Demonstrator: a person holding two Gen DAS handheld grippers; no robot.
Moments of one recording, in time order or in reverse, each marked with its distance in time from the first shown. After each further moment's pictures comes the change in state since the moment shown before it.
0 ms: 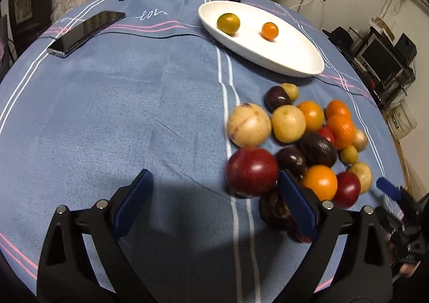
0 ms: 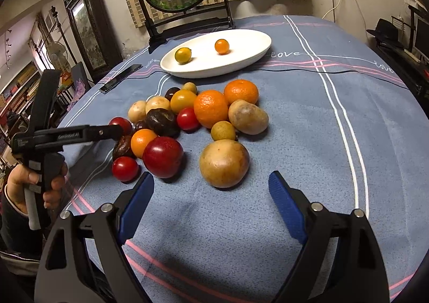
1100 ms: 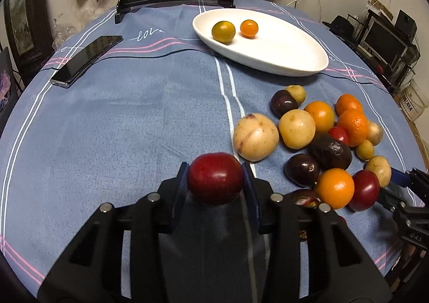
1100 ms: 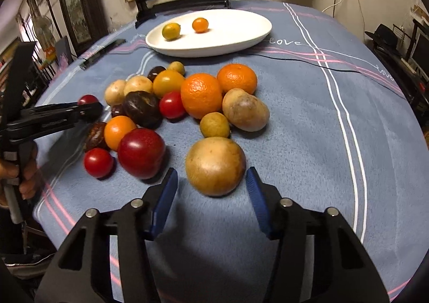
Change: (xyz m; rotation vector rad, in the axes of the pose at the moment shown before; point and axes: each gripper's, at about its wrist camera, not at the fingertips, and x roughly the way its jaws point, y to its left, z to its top) left arm 0.005 -0.012 0.005 0.132 -0.057 0.101; right arm 0.036 0.009 0.015 -0.071 0.128 -0.131
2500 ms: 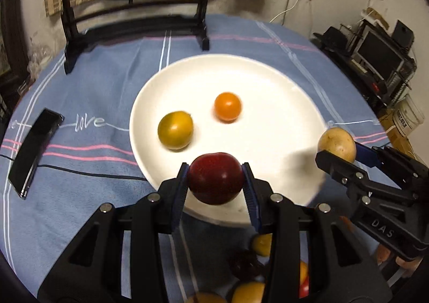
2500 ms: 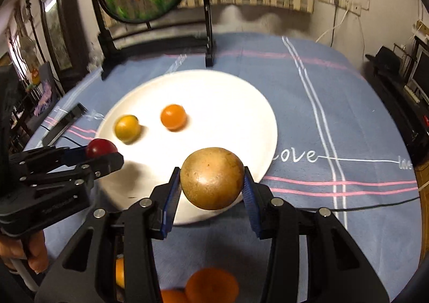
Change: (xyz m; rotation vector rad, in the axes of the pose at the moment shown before) left arm 0.073 -0.044 0.158 0.025 -0.007 -0.068; right arm 0.081 -0.026 0.186 0.038 -0.078 -0.045
